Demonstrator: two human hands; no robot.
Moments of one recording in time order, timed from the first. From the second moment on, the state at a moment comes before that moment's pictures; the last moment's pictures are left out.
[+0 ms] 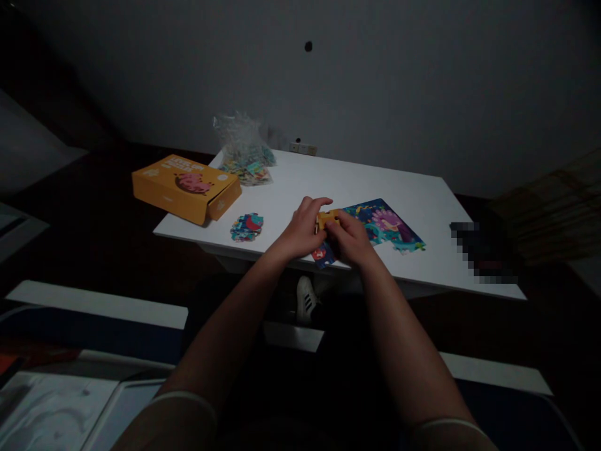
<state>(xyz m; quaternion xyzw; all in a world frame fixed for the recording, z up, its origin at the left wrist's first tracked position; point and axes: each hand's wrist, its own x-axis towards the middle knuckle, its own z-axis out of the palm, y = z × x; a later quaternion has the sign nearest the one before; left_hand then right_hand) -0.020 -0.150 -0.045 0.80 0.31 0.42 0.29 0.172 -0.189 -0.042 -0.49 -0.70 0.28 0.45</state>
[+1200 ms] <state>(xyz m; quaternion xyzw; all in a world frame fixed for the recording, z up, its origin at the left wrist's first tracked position) -0.021 -0.139 -0.042 0.70 0.40 0.50 0.31 0.147 -0.254 -0.054 -0.50 -0.85 -0.01 0.17</state>
